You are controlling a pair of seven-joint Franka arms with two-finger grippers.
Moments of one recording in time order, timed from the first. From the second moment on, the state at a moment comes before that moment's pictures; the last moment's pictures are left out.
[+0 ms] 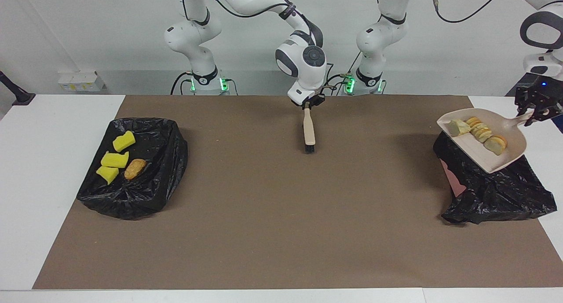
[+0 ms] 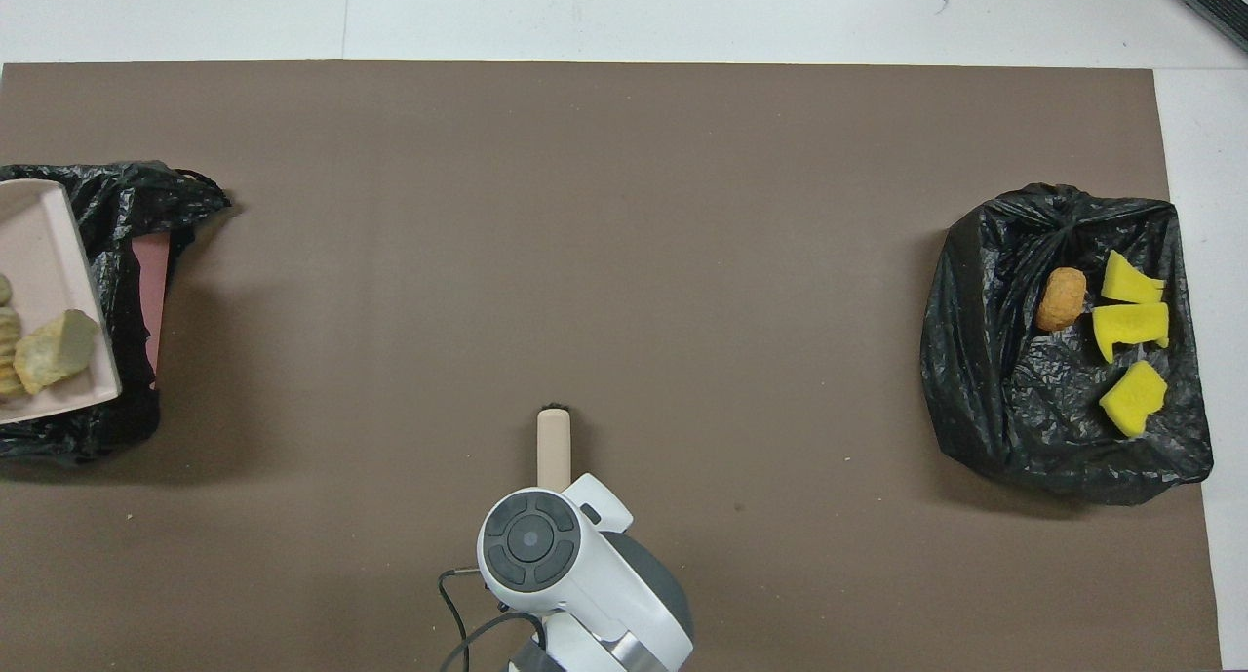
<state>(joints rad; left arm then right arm) 0.53 0.05 -0.01 -1.77 0.03 2.01 1.86 0.70 0.24 0.24 -2.02 0.23 2.10 0.82</state>
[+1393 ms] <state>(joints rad) 0.44 0.16 -0.03 -1.65 0.86 2.07 1.57 0.32 0.08 0.21 -1.68 0.03 1.60 0.32</state>
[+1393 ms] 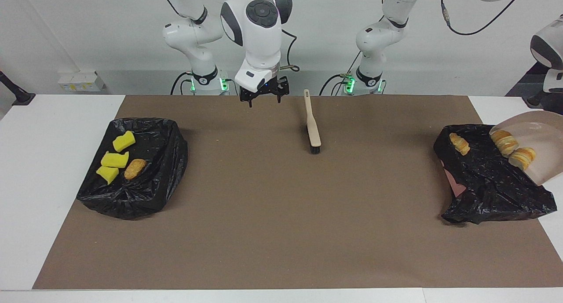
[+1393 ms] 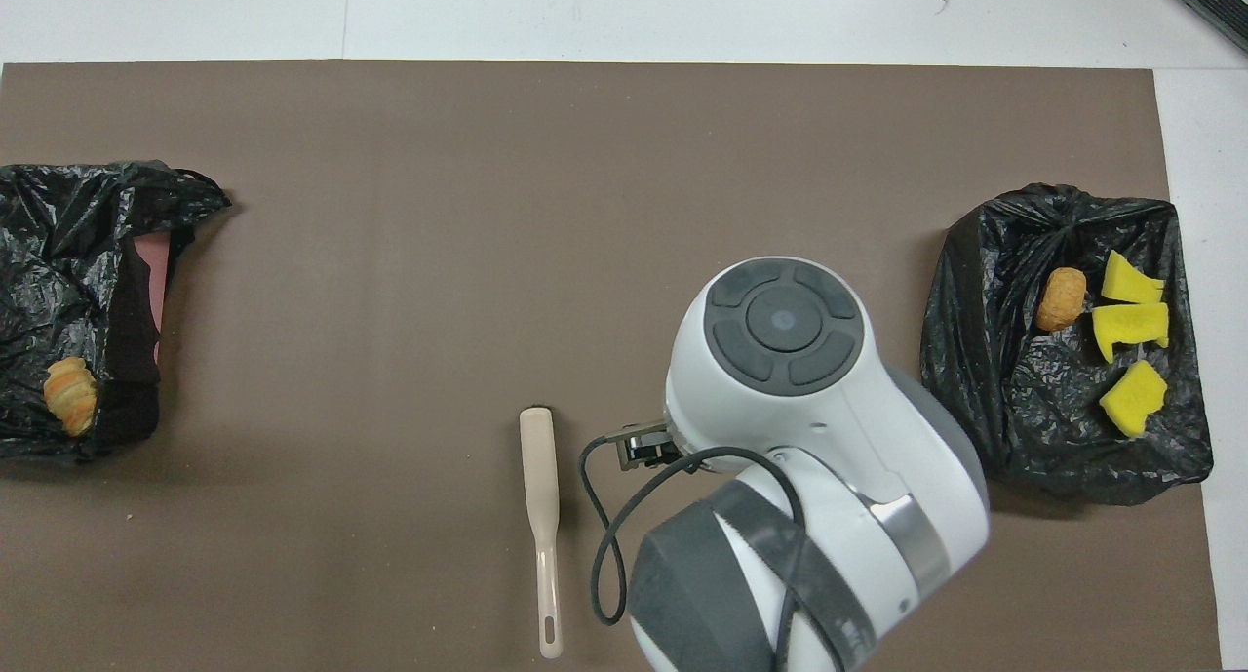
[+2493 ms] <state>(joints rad) 0.30 0.13 -0.03 -1.65 1.06 1.88 1.43 -0.03 0.04 0.16 -1.55 -0.14 1.53 0.06</state>
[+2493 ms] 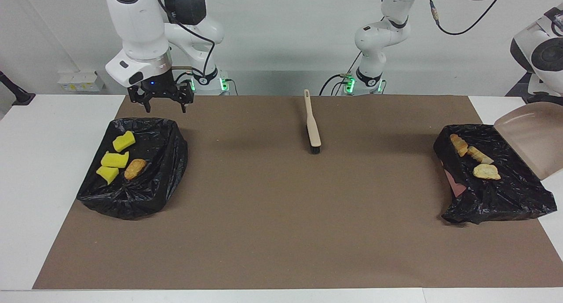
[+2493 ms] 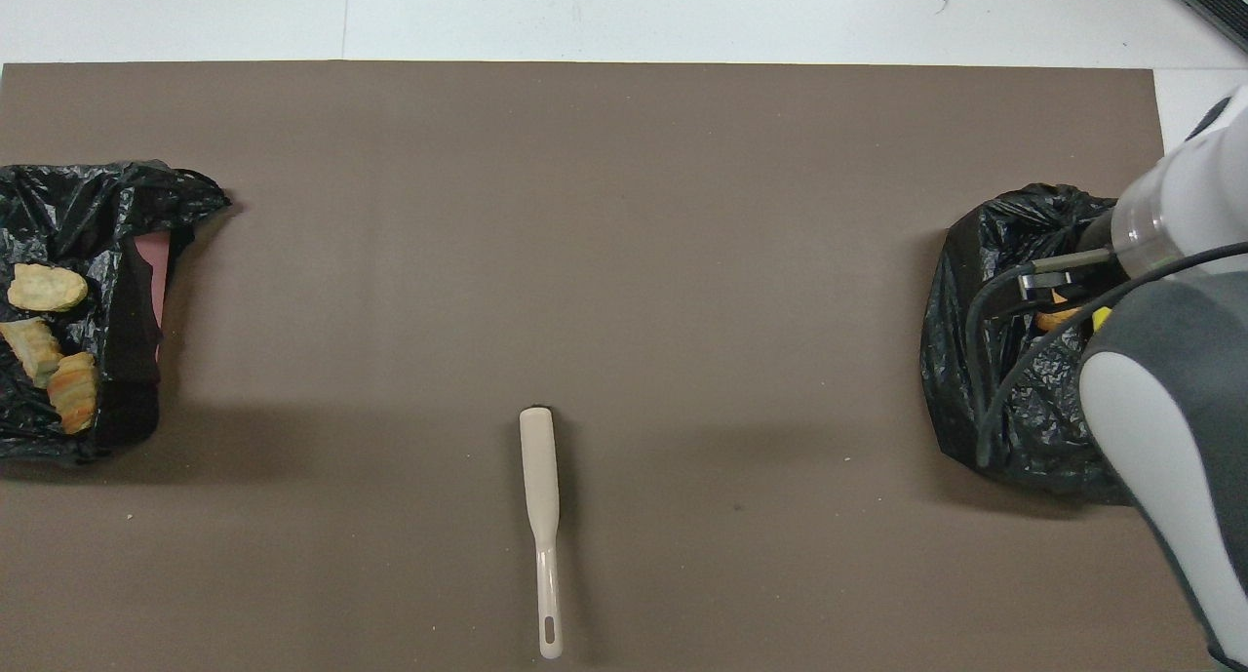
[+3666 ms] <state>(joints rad) -0.12 0.08 -0.05 -1.75 0.28 1.75 0.53 -0.03 -0.06 -0.02 -1.57 -0.04 1.47 0.06</state>
